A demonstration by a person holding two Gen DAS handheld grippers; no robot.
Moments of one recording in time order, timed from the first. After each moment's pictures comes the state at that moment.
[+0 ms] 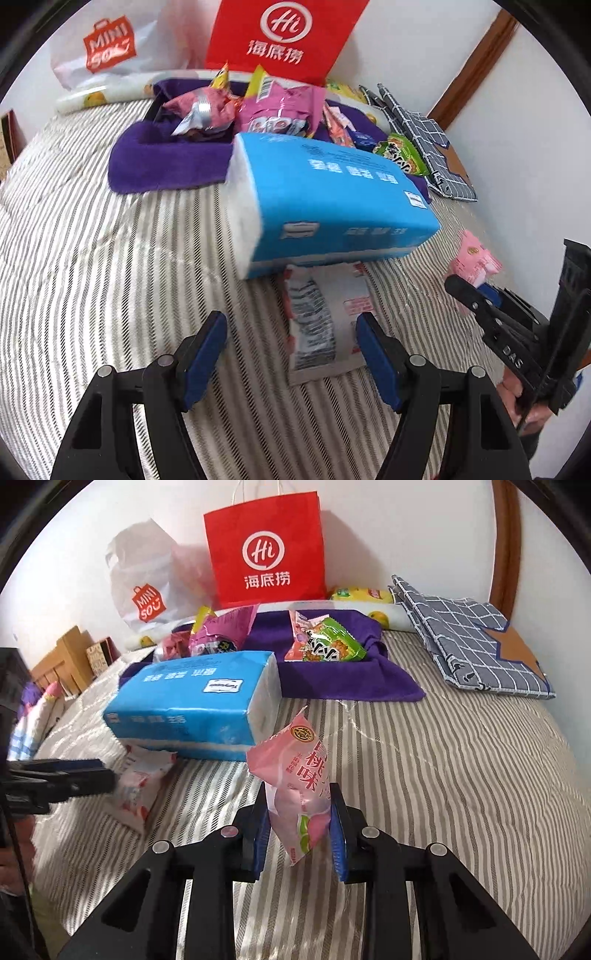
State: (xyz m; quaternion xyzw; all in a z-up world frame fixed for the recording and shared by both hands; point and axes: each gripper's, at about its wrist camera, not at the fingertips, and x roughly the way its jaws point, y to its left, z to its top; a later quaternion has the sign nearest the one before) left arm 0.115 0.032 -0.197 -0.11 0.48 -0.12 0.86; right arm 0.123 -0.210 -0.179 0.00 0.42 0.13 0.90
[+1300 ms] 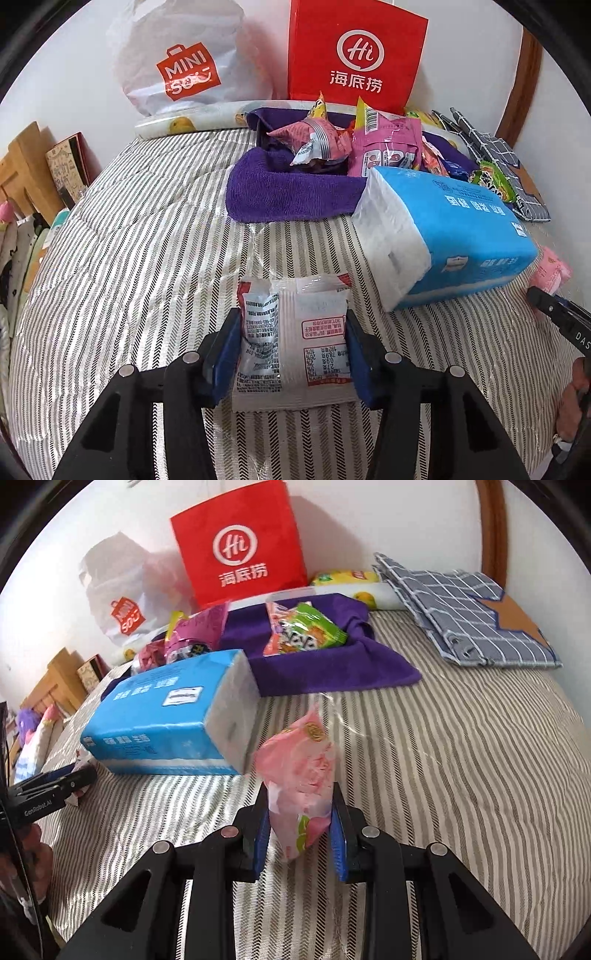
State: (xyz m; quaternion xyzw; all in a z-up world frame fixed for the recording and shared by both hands) left arm 0.122 0.081 -0.205 -0.04 0.44 0.03 0.90; right arm 0.151 -0.223 -0.198 0.05 0.45 0.12 0.89
